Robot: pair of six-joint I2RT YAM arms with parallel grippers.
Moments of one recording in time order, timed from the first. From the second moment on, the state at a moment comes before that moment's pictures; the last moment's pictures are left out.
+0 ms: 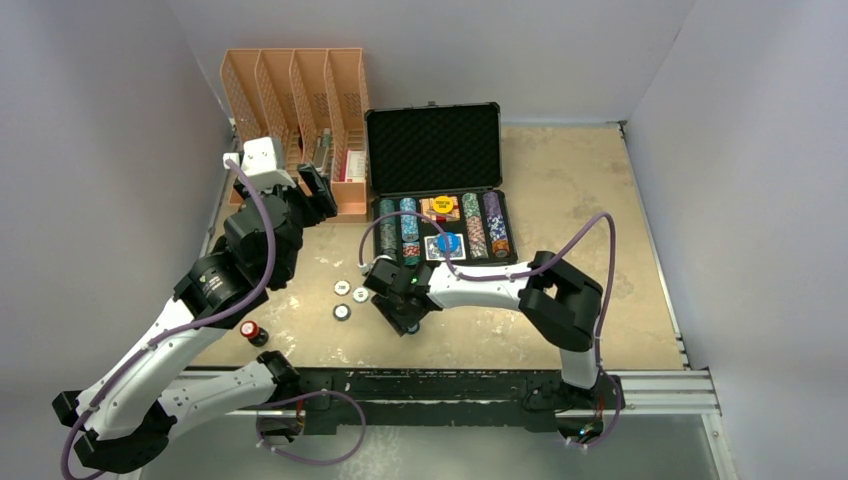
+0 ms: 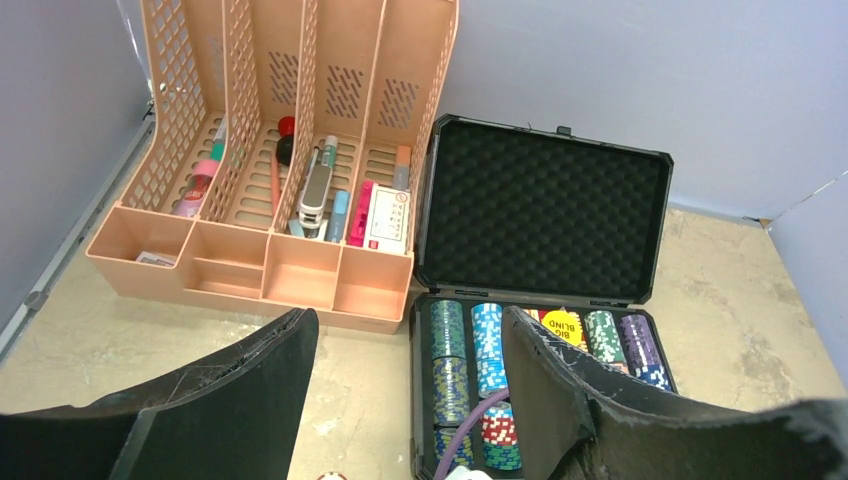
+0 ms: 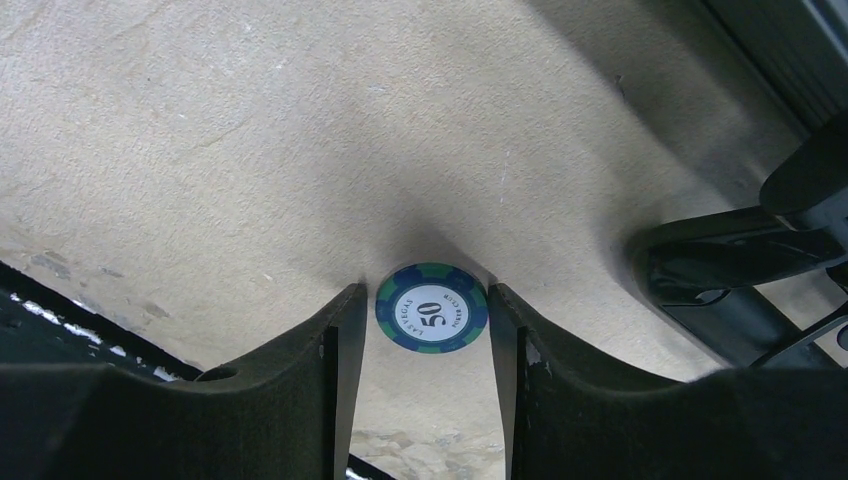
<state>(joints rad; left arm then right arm) -0.79 0.87 1.23 -0.51 -0.82 -0.36 1.16 1.91 1.27 -0.59 0.14 0.40</state>
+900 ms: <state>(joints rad) -0.79 0.87 1.22 -0.52 -0.83 -0.36 1.16 1.94 1.31 -0.67 0.15 0.42</state>
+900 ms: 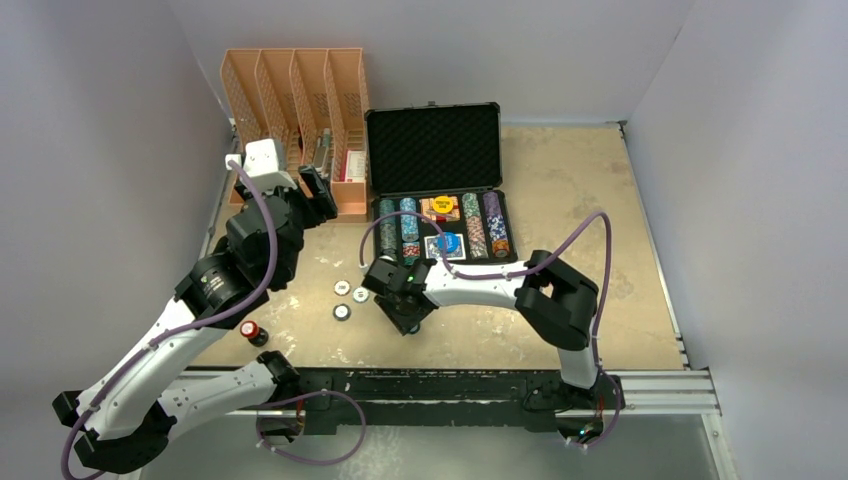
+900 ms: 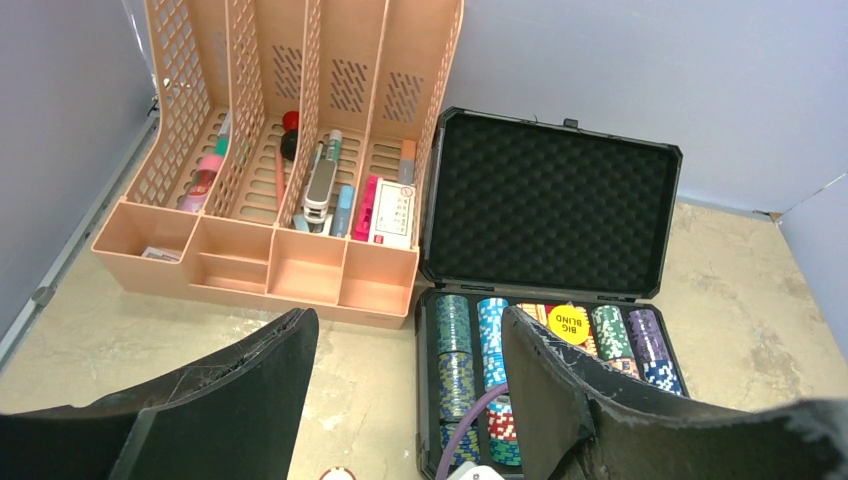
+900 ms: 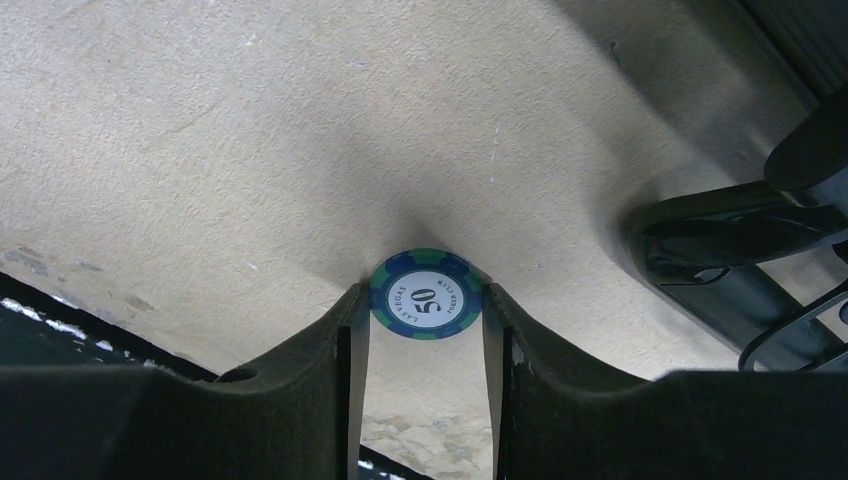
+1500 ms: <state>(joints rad) -0.79 0.87 0.89 -0.59 -0.78 -0.70 1.08 1.68 1.22 -0.63 0.22 0.54</state>
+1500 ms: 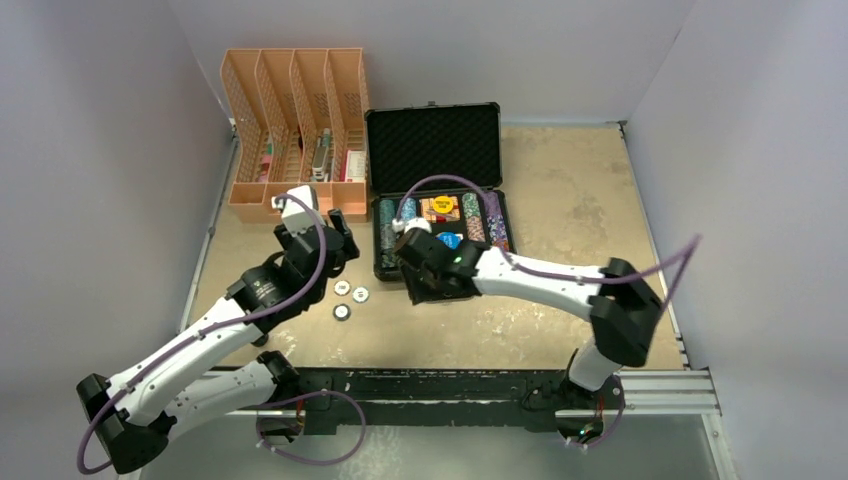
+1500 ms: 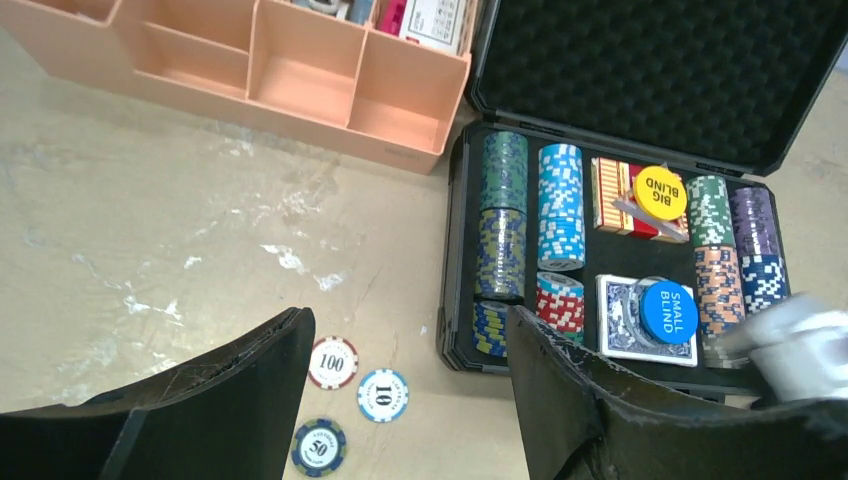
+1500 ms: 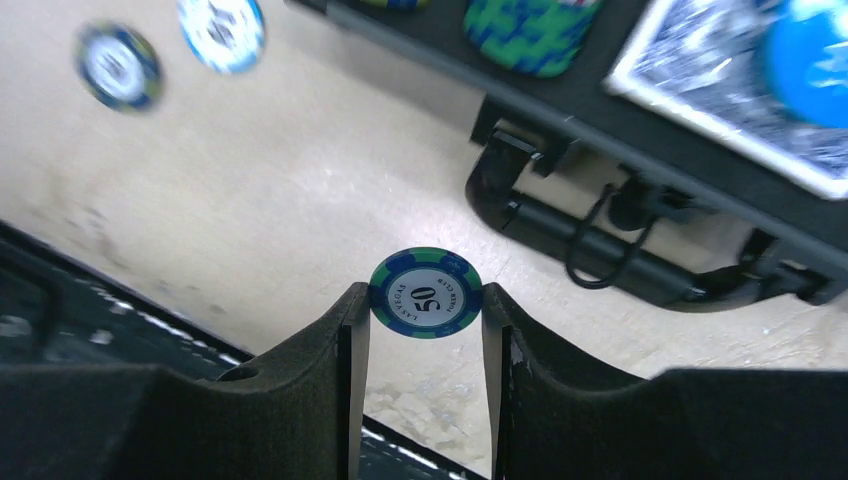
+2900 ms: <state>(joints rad) -0.80 1.15 0.59 0.34 -0.12 -0.65 0.67 1.33 0.83 0.08 -0.21 1.09</state>
